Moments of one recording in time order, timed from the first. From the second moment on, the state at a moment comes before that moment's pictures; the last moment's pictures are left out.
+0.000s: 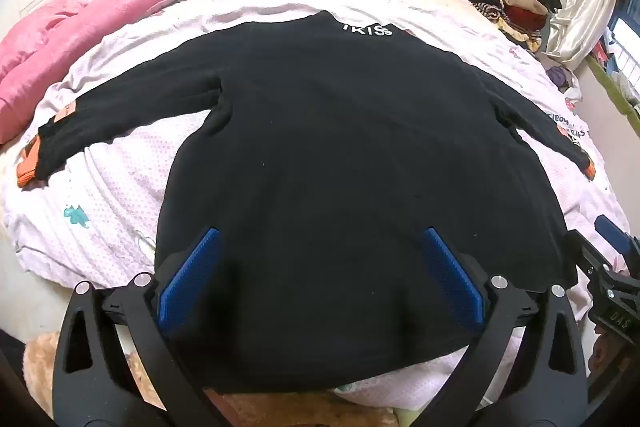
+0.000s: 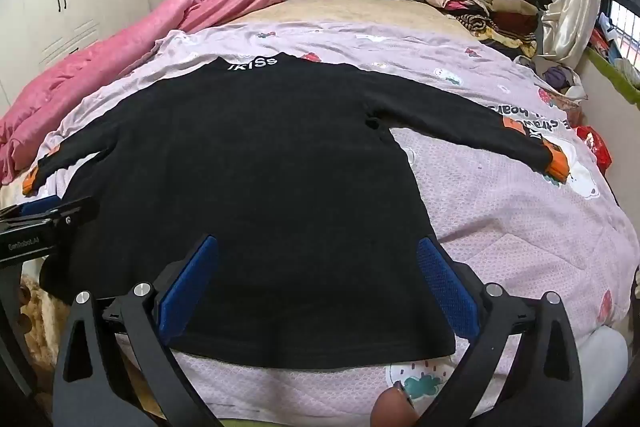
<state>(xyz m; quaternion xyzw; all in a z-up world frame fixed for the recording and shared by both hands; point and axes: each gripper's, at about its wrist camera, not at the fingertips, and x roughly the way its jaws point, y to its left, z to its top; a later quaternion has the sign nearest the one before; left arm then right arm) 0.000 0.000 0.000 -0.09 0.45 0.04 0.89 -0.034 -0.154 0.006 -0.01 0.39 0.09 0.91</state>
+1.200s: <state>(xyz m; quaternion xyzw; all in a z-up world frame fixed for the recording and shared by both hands) -0.002 0.006 0.003 -0.09 0.44 0.04 0.89 -0.038 -0.137 0.009 -0.03 0.39 0.10 0.91</state>
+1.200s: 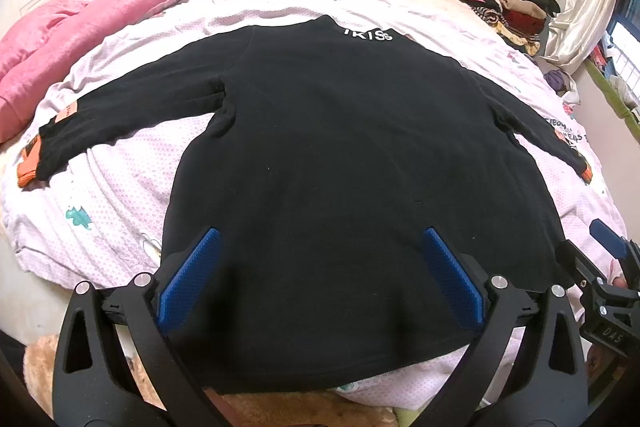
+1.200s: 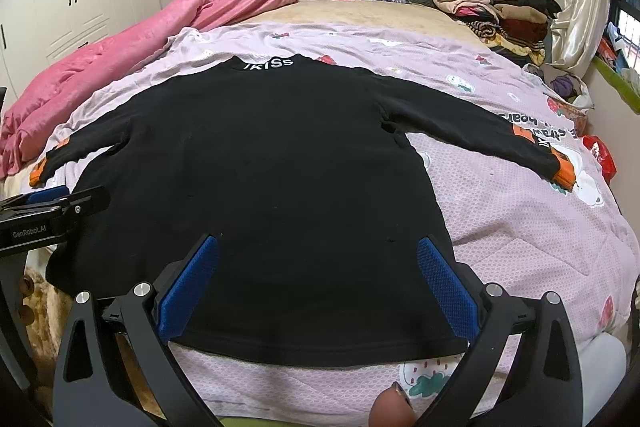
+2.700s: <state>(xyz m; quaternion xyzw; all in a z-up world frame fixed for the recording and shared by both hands) 0.021 0.008 0.007 -0.10 0.44 0.04 0.89 -0.020 -0.125 0.012 -0.02 0.38 0.11 0.92</state>
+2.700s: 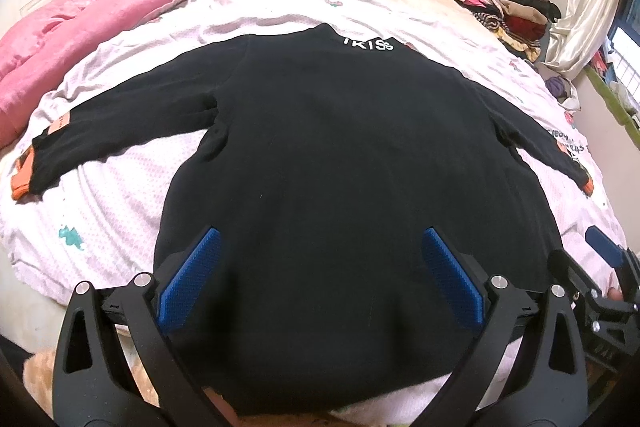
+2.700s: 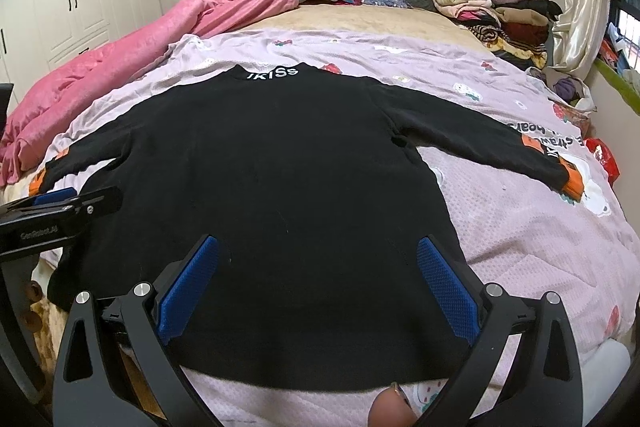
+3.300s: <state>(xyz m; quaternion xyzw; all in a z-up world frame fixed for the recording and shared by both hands) 0.091 0.014 0.018 -0.09 0.44 0.05 0.89 0.050 -0.137 0.017 0.00 0.38 0.07 0.92</state>
